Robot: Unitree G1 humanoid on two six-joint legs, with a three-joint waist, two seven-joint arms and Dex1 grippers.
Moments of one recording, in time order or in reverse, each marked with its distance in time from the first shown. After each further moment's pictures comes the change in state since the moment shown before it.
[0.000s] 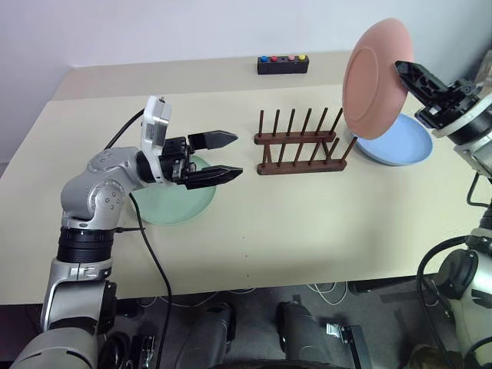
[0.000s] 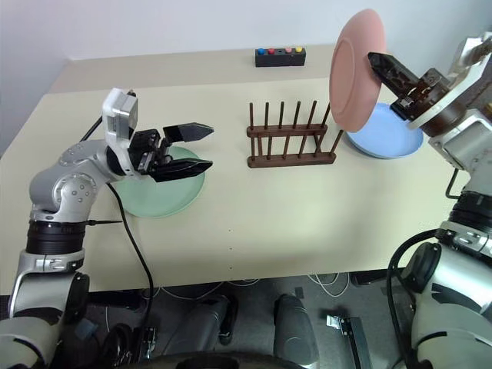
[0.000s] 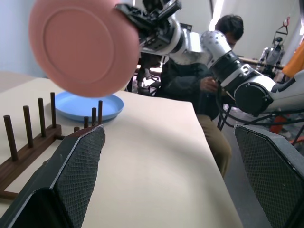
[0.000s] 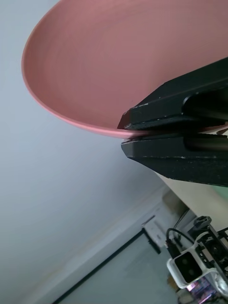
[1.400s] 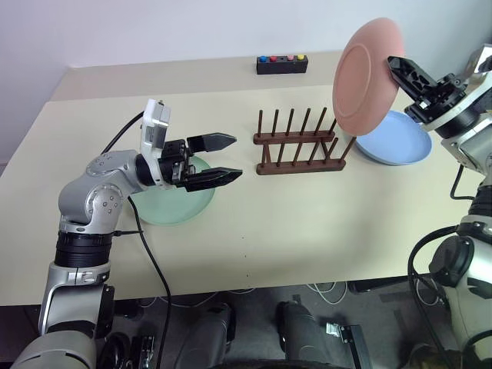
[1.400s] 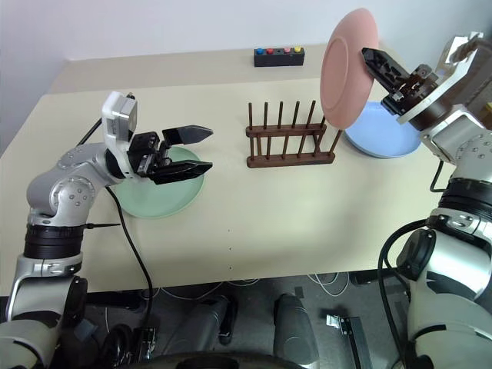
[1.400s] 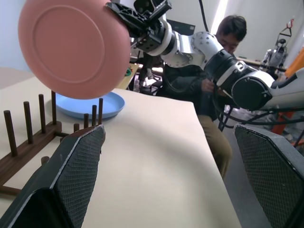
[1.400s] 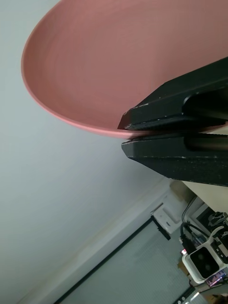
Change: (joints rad) left arm 0.011 0.004 0.001 -0.022 -0.010 0.012 0.030; right arm -0.080 0.024 0.012 0.115 -0.045 -0.009 0.046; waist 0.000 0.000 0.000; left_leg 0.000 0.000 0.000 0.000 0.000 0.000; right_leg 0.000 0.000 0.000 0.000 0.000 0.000
